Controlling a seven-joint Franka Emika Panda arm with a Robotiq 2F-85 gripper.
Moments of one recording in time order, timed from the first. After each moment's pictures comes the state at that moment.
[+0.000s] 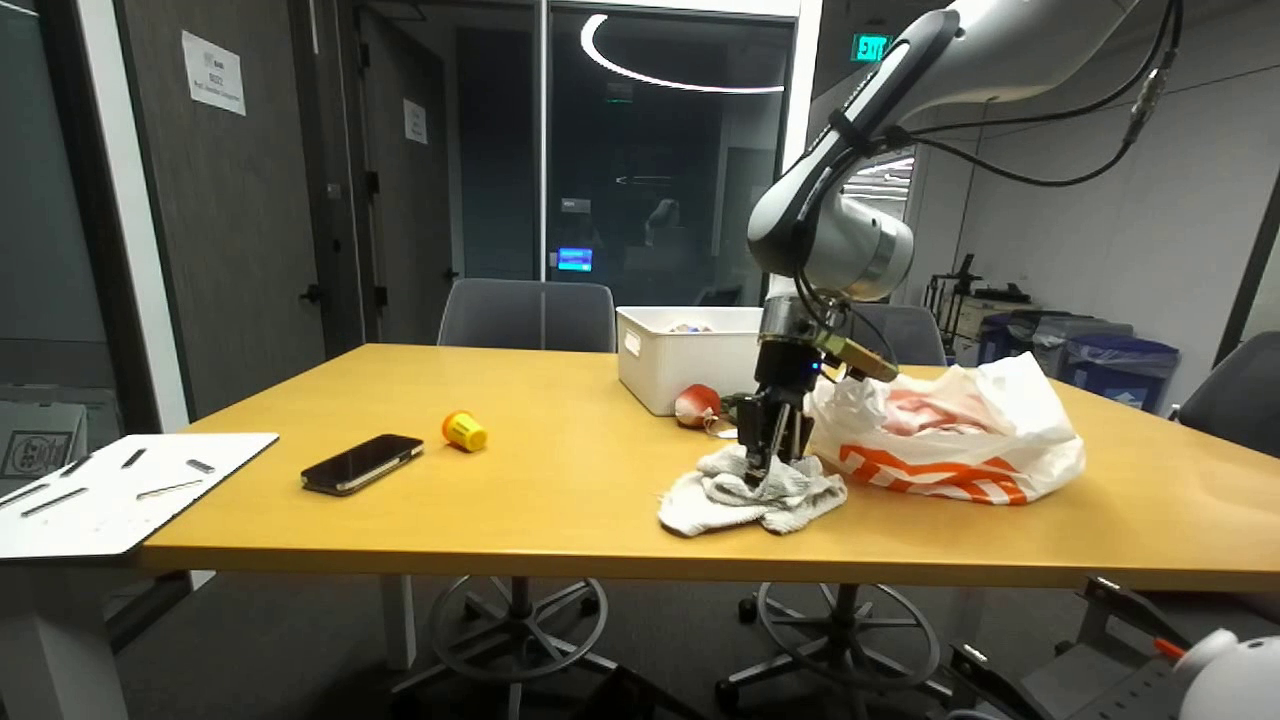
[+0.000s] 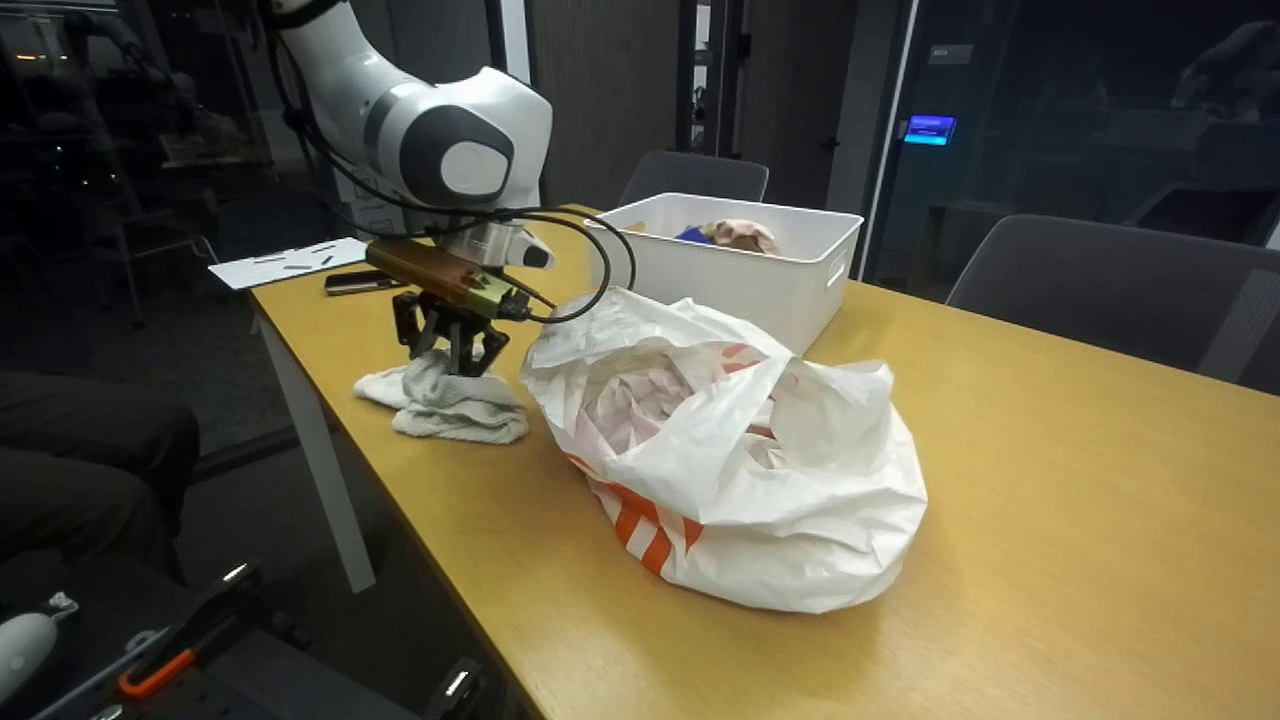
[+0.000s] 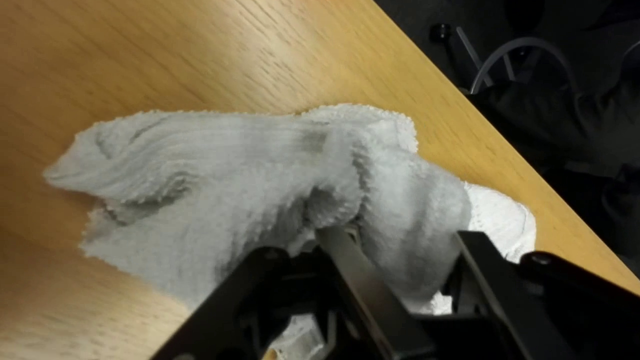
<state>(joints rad) 0.04 0.32 0.17 -2.26 0.41 2.38 -0.40</state>
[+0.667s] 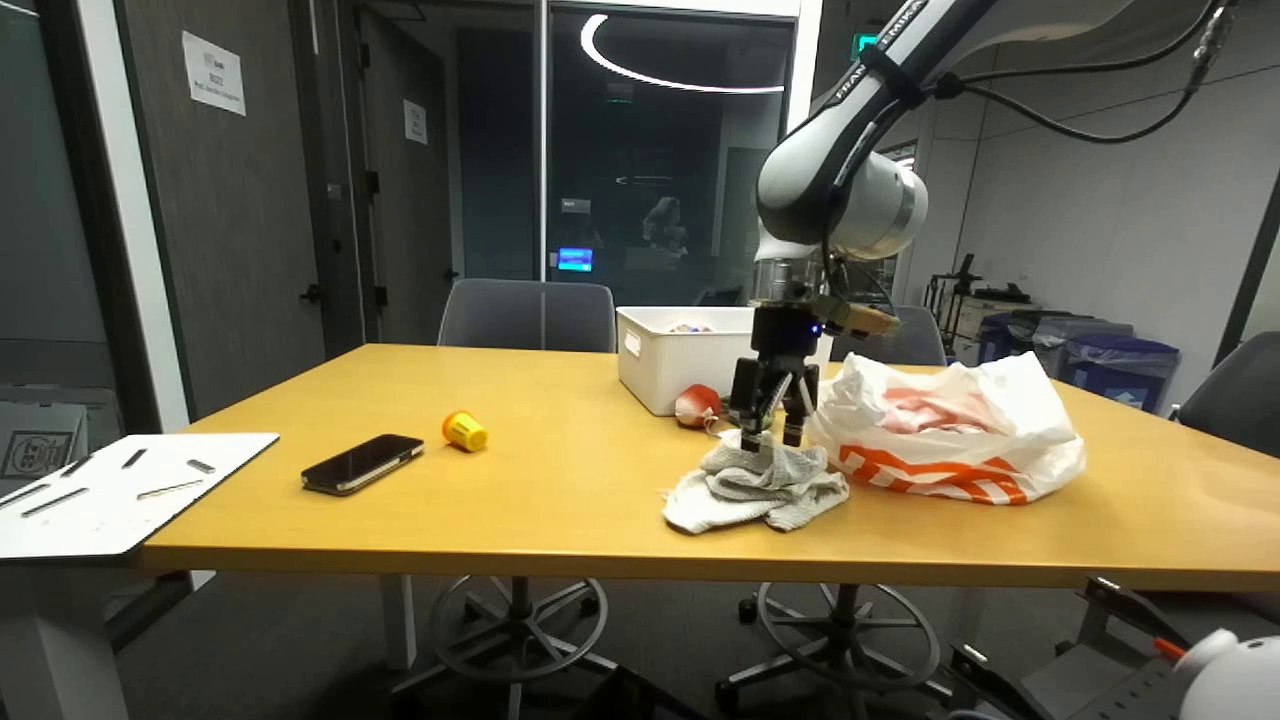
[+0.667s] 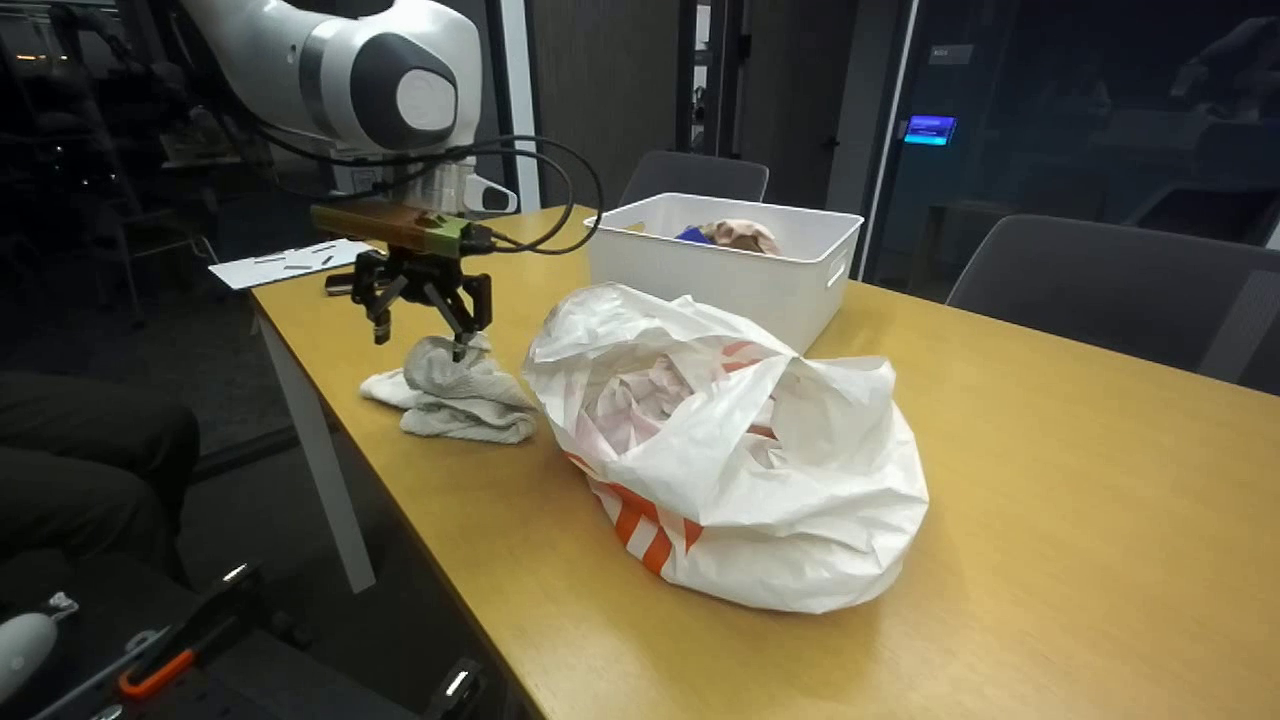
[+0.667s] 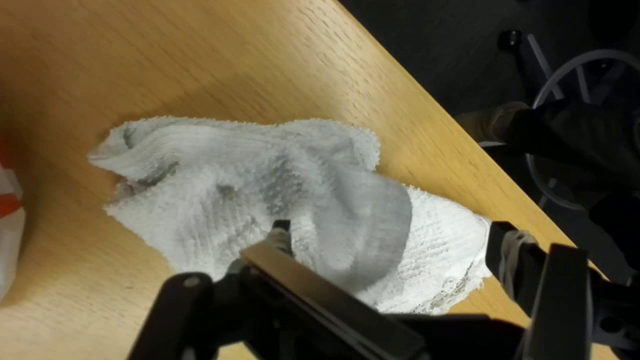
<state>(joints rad) 0.11 0.17 0.17 -2.33 0.17 2.39 -0.20</state>
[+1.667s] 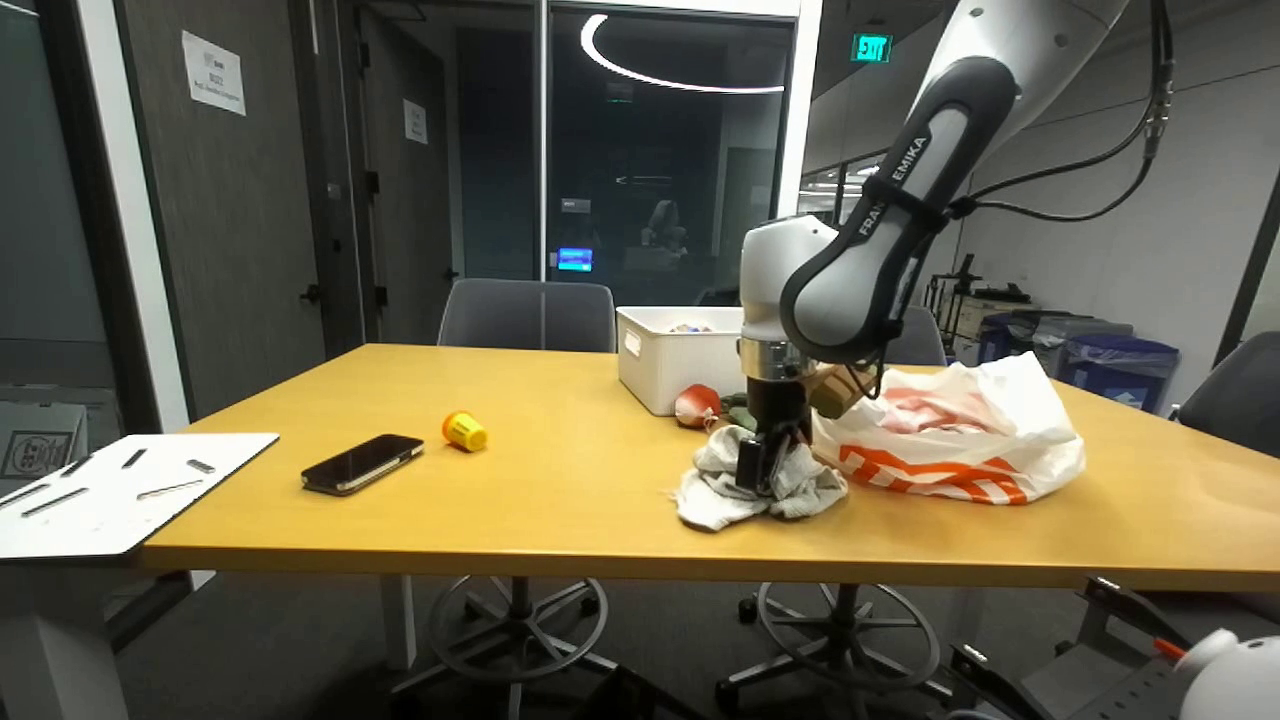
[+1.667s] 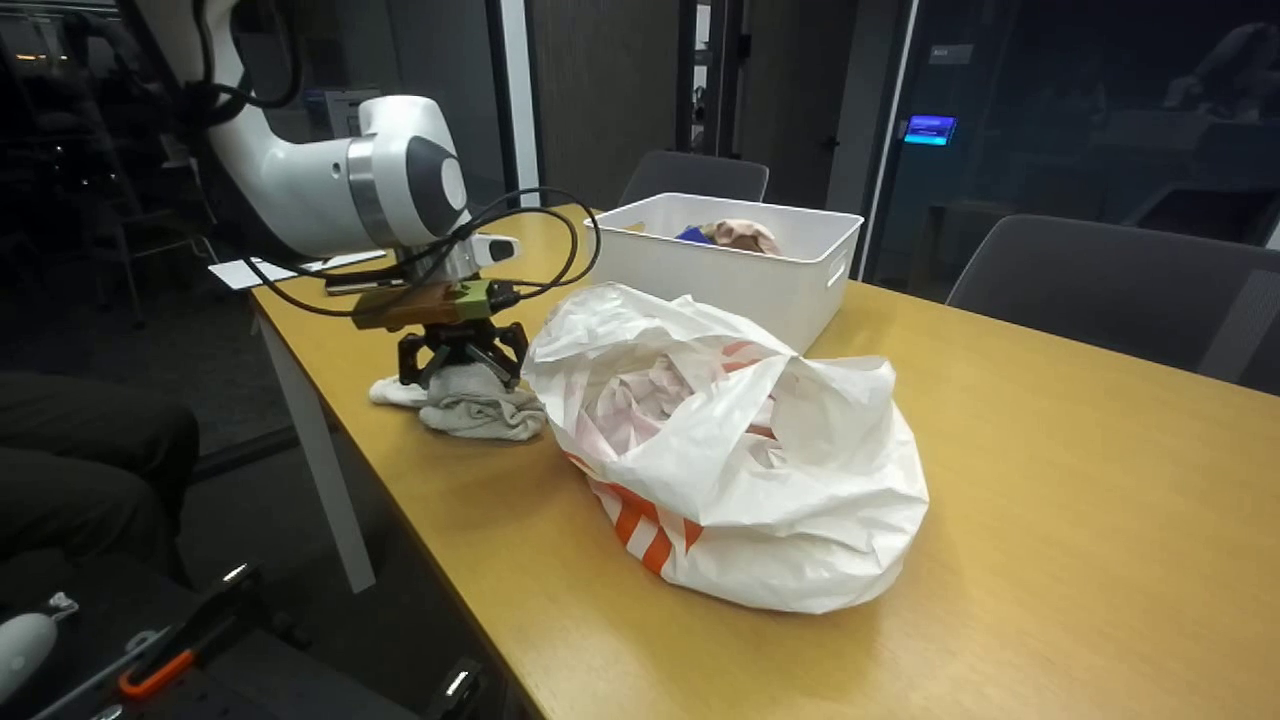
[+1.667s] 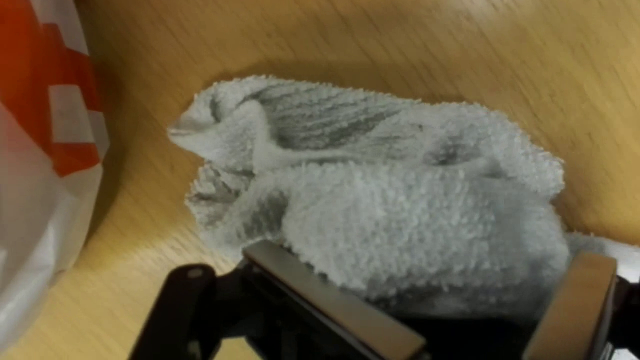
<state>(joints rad) 0.22 0.37 0.03 -2.33 -0.35 2.66 0.13</state>
